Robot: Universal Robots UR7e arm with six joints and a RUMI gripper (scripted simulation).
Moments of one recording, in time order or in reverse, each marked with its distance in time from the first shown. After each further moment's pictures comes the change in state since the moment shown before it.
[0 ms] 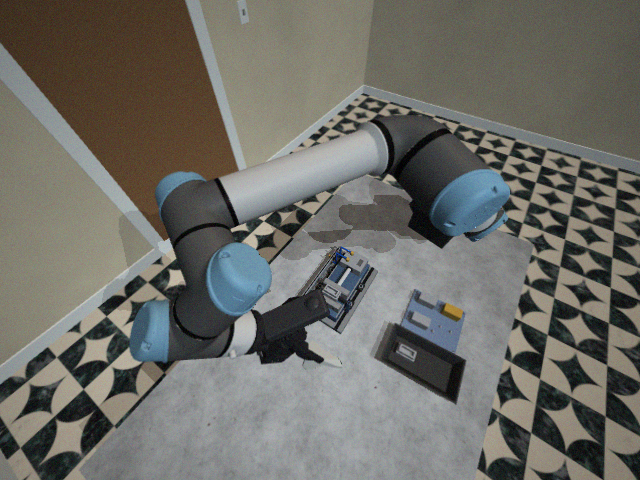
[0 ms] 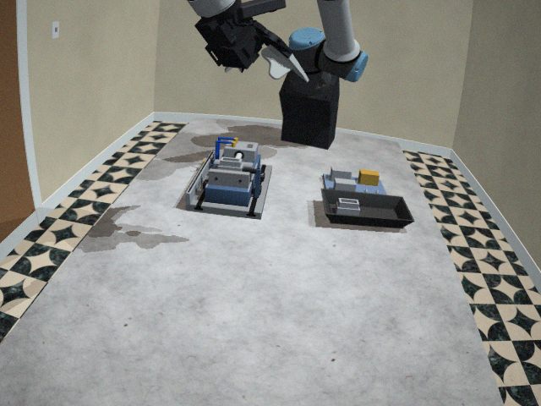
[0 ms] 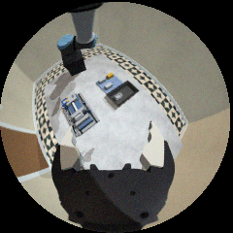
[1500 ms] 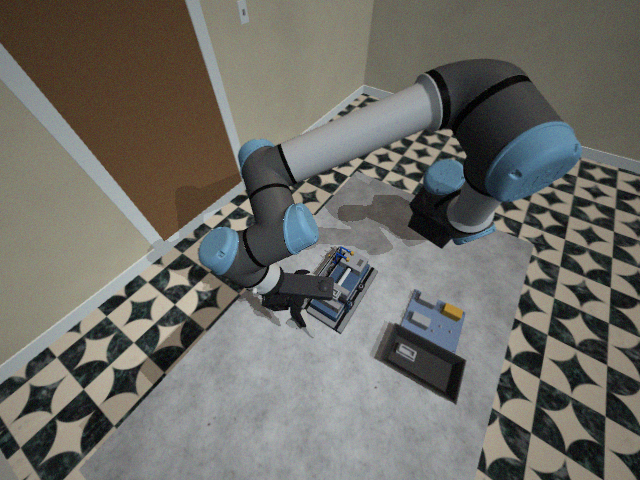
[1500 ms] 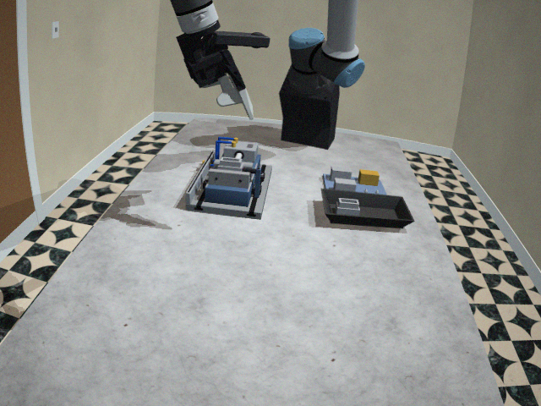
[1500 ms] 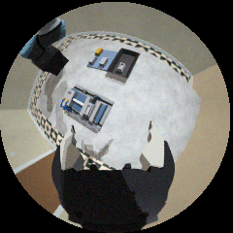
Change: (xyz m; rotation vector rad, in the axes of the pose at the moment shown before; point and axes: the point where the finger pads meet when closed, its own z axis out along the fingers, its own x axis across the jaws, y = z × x) arm -0.096 0.048 0.063 -0.293 0.108 0.441
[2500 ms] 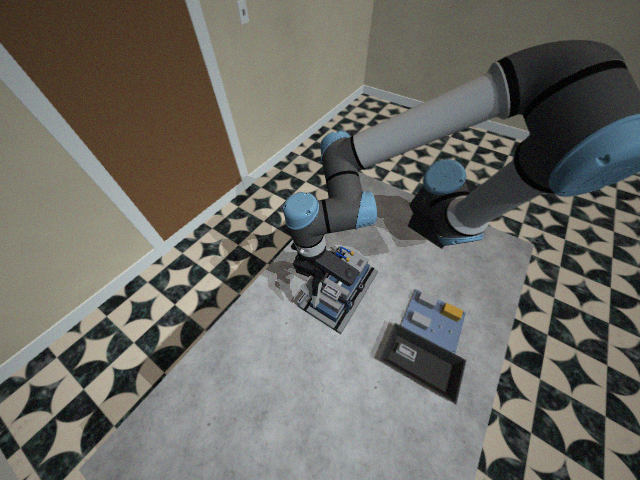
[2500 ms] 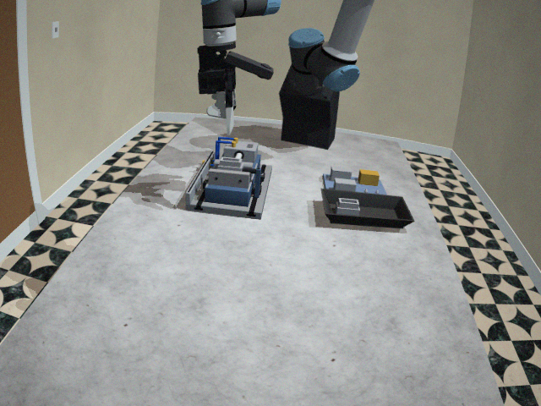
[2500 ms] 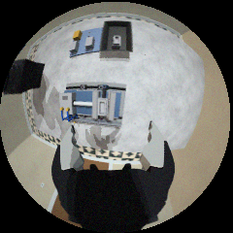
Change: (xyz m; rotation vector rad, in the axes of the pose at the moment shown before) arm -0.091 0.011 0.086 -0.270 0.142 0.371
